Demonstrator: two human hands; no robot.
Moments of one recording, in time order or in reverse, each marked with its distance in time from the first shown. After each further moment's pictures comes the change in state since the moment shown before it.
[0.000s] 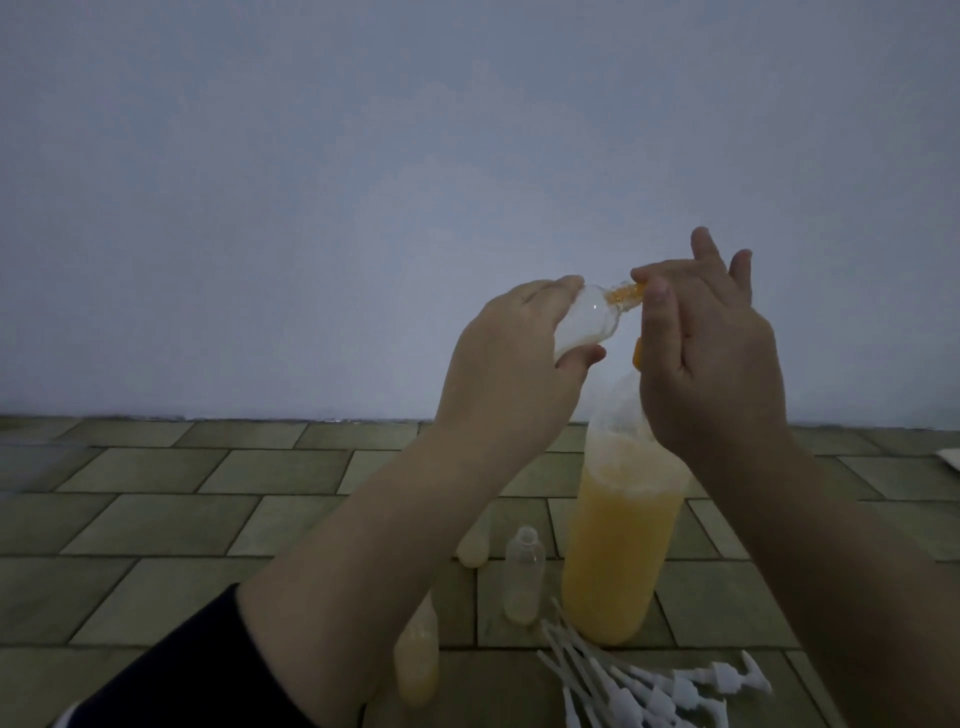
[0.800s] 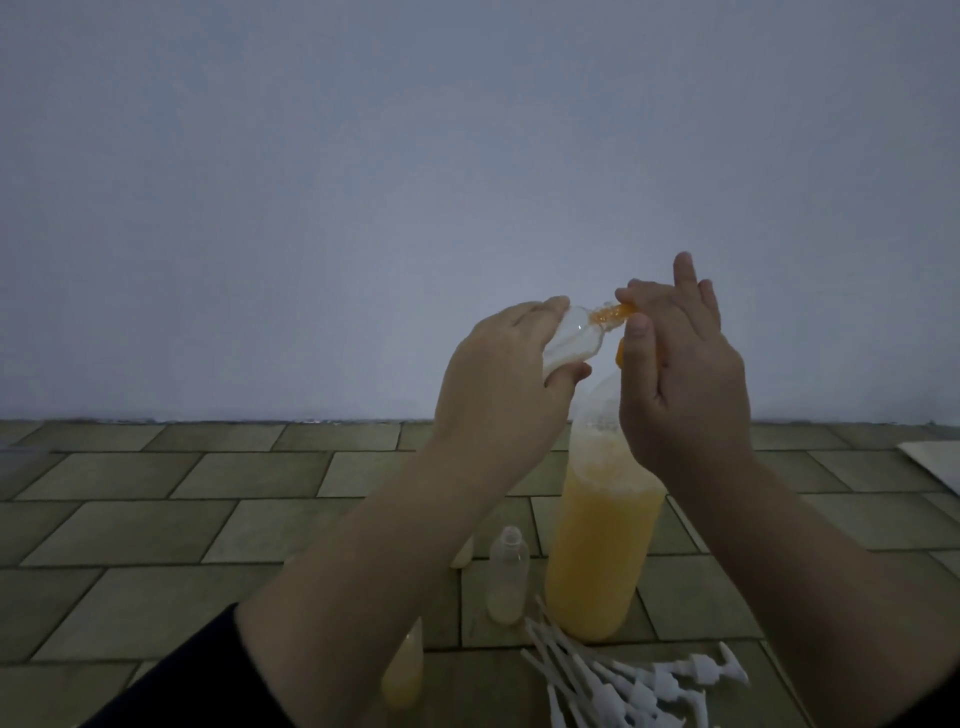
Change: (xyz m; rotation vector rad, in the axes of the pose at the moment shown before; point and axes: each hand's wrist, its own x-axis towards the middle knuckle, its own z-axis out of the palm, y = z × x) left_hand -0.005 -0.003 0.011 -0.032 -0.031 -0.028; right_hand -0.011 0.008 0.006 -0.020 -0.028 0.035
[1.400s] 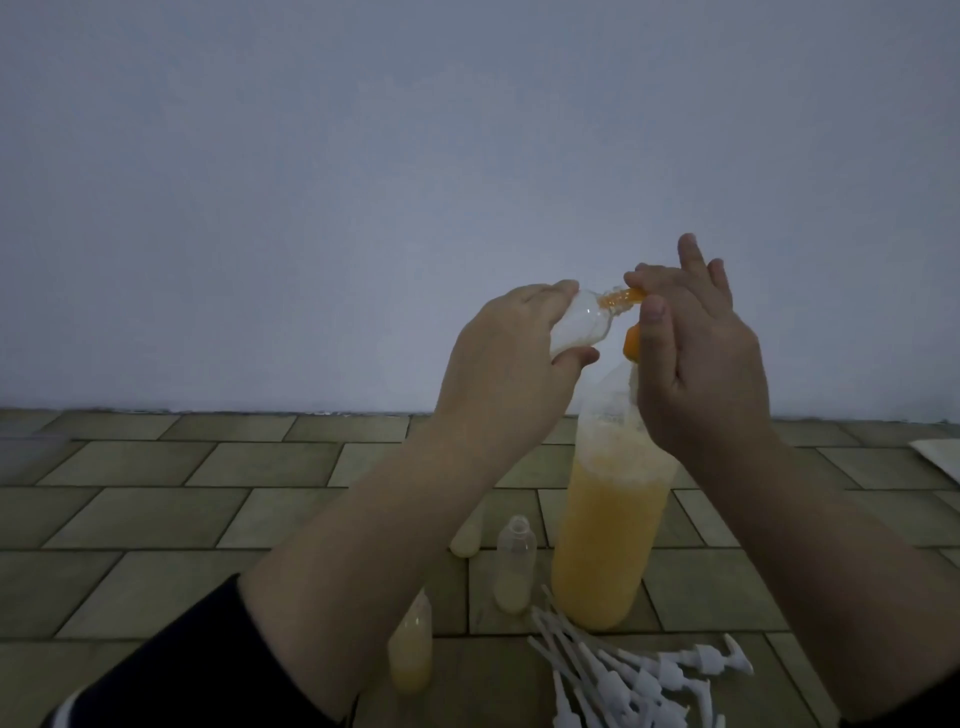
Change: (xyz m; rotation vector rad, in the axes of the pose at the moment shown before) left_hand 0.005 0.000 -0.007 0.024 -0.019 0.012; right_hand 0.006 -0.001 -0.008 -0.005 -0.025 -0.052
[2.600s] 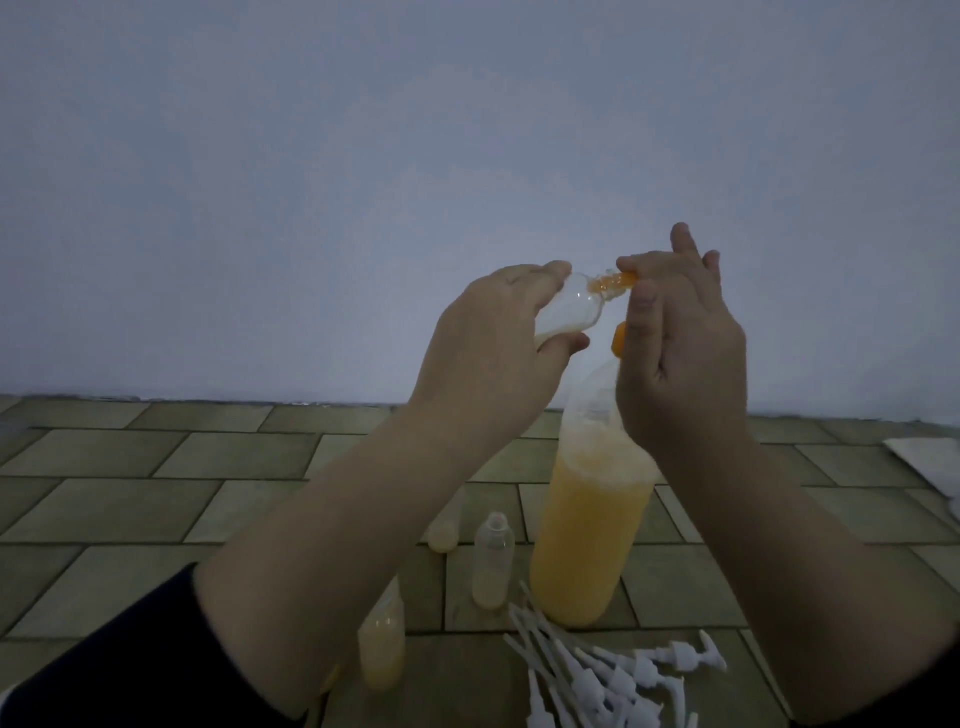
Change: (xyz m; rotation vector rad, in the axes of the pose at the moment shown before) left_hand 0.005 0.004 0.000 -0.002 0.010 0.006; right_hand 0.001 0.000 0.005 0.097 0.093 0.024
